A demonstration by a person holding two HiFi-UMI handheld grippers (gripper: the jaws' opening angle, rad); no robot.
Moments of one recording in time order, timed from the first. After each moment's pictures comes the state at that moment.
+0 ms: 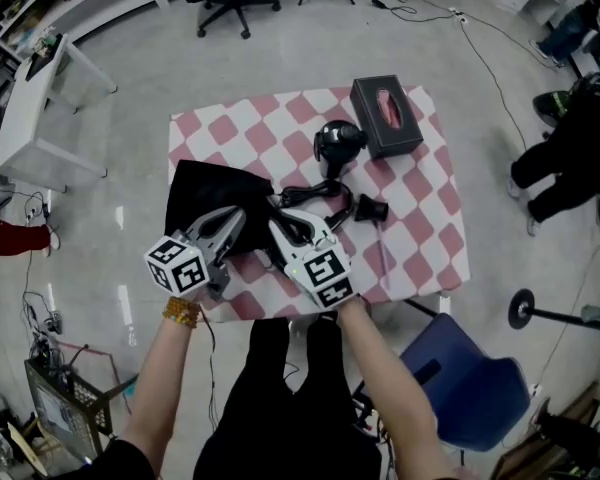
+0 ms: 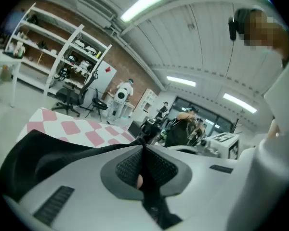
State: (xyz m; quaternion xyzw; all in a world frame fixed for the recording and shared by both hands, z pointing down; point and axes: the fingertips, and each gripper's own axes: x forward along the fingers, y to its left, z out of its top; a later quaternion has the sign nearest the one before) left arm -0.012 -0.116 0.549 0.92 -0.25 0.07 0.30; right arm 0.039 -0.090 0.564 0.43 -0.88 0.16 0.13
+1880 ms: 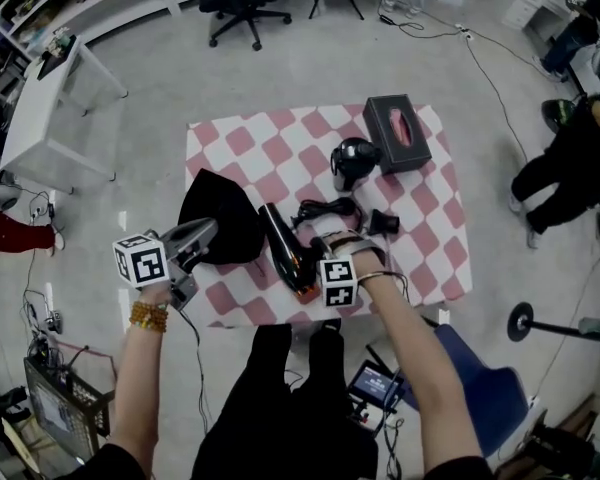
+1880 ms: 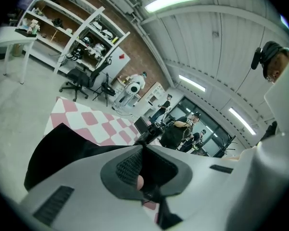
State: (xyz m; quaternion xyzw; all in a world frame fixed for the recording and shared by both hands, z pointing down) left arm -0.101 -0.124 0.514 0.87 -0.24 0.10 0.41; right arm 0.067 -0.019 0.720 0.08 -0.80 -0.10 0.59
